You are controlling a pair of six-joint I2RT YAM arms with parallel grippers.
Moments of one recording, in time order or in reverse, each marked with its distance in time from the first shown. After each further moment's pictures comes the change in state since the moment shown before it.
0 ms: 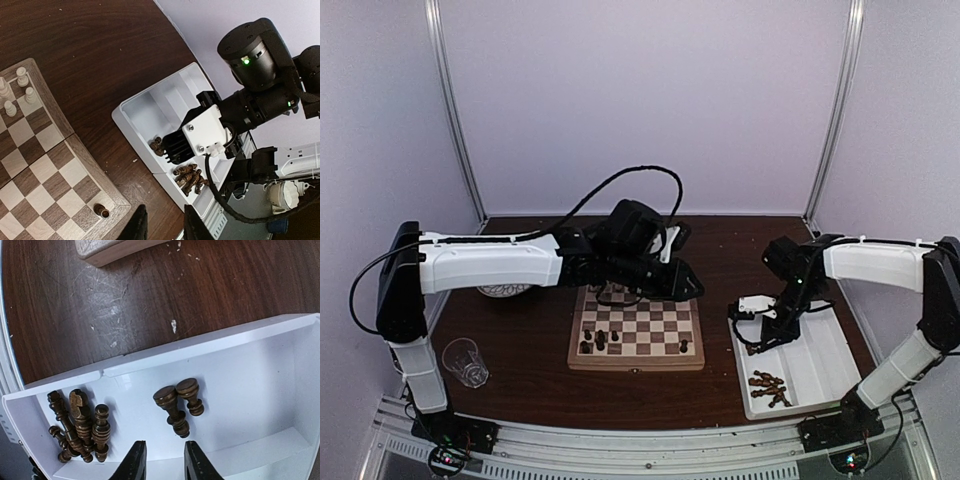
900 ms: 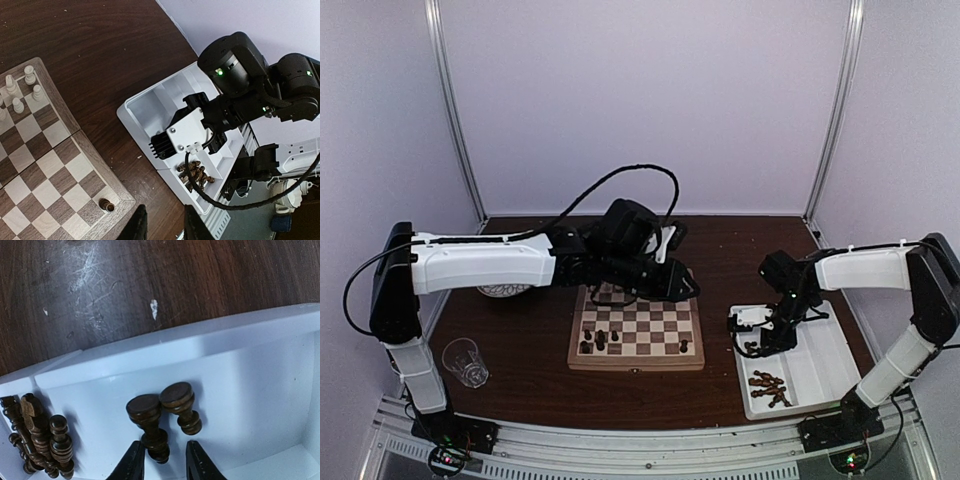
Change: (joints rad) left arm 0.000 -0.033 -0.024 -0.016 -0.017 0.016; right arm 0.000 0.057 -0.102 0.164 0.073 -0.054
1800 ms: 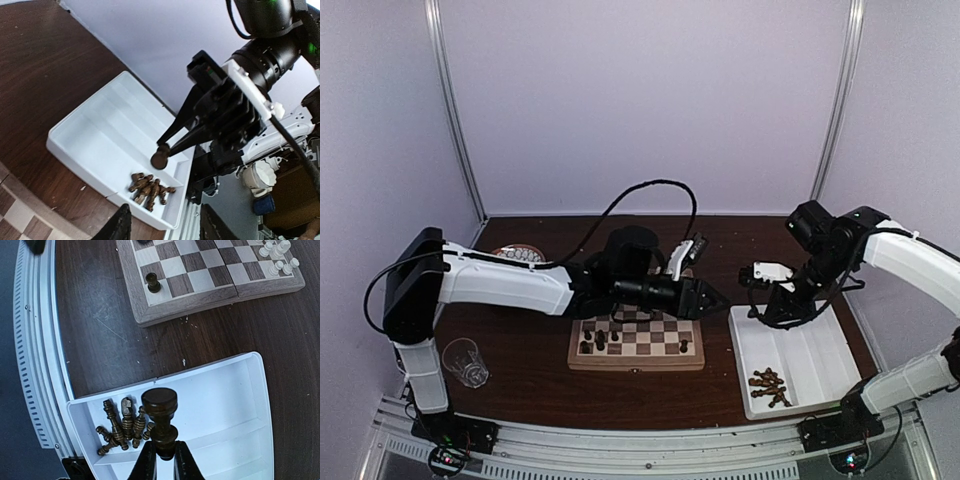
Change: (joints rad) left arm -0.027 0.053 -0.188 0.515 0.194 0.037; right arm 0.015 -0.284 0.256 -0.348 -0.190 0.092
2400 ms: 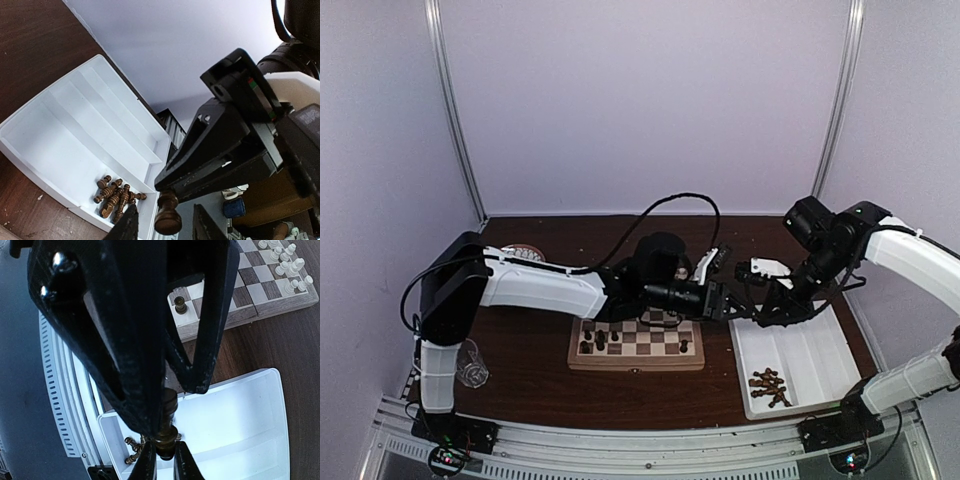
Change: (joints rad) left arm -0.031 0.203 0.187 0.085 0.124 -0.198; right arm 0.051 -0.003 0.056 -0.054 -0.093 0.093
